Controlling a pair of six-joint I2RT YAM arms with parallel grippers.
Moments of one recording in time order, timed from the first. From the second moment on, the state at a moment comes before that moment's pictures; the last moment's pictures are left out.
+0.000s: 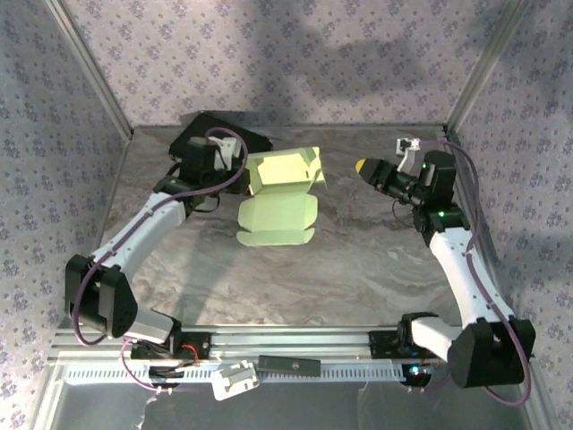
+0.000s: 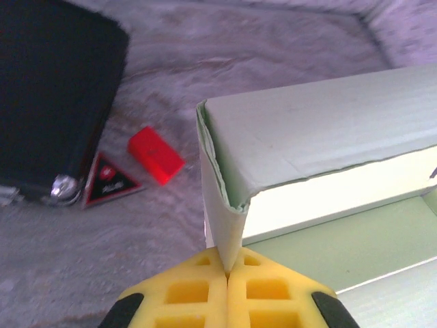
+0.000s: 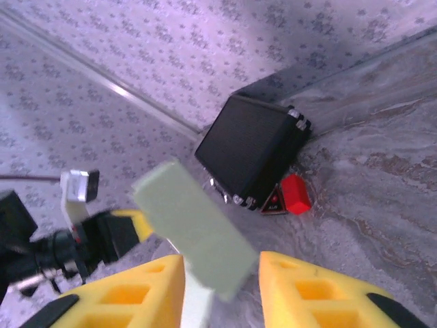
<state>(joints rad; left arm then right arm) -0.39 1.43 1.21 -0.40 0.32 -0.32 0.05 1.12 0.93 -0.09 -0.73 0.68</state>
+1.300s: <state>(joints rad) -0.41 1.53 1.33 -0.48 0.58 -0.21 0.21 1.32 1.12 -0.22 -0.98 0.28</state>
